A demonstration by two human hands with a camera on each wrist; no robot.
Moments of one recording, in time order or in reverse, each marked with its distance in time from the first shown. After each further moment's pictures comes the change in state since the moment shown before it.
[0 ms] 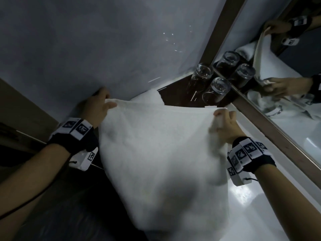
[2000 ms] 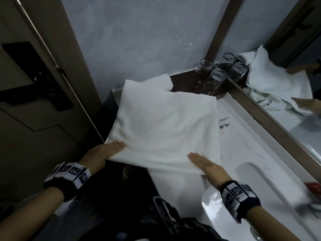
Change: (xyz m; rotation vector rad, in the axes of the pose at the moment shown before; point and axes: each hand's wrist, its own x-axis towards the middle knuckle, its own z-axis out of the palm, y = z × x) left_hand -0.274 -0.078 0.031 -0.070 -0.368 0.342; right_hand -0.224 0.058 0.072 -0.524 -0.435 -0.499
